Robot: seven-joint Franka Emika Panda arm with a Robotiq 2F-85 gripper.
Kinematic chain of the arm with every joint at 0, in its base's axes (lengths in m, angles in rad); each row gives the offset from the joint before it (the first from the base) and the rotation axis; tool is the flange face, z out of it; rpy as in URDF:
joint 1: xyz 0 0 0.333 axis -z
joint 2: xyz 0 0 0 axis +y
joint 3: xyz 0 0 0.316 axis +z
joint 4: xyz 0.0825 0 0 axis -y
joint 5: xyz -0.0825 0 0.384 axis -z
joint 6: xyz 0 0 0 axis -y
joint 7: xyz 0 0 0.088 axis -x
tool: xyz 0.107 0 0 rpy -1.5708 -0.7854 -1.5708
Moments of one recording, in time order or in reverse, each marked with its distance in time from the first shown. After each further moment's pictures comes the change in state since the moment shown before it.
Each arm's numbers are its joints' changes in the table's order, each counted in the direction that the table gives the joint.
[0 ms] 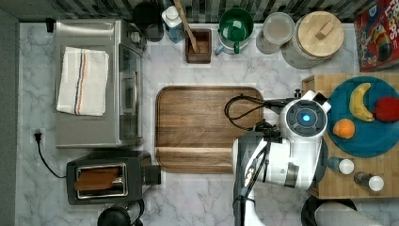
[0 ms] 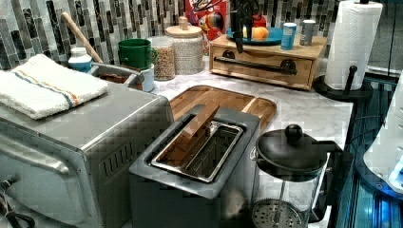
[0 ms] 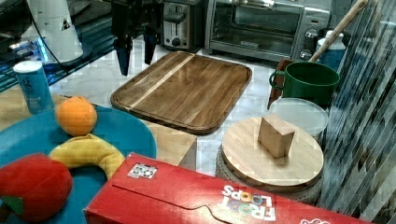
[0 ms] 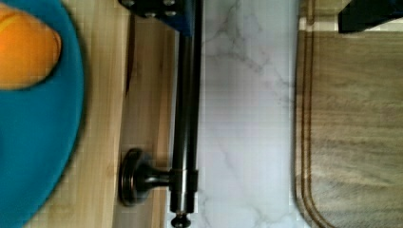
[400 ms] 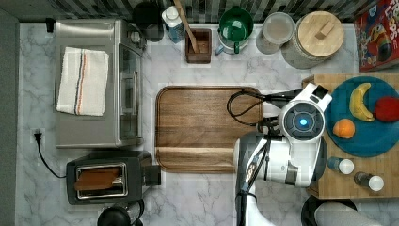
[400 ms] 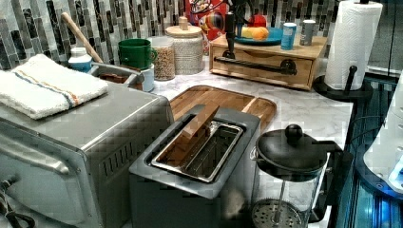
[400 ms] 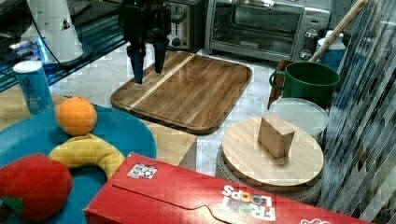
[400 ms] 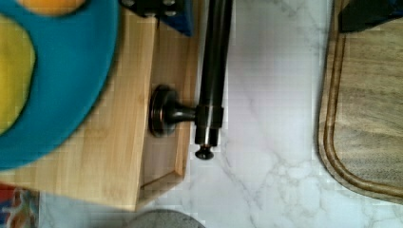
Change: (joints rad) arm 0.005 0.033 -0.007 0.000 0.051 0.174 0.044
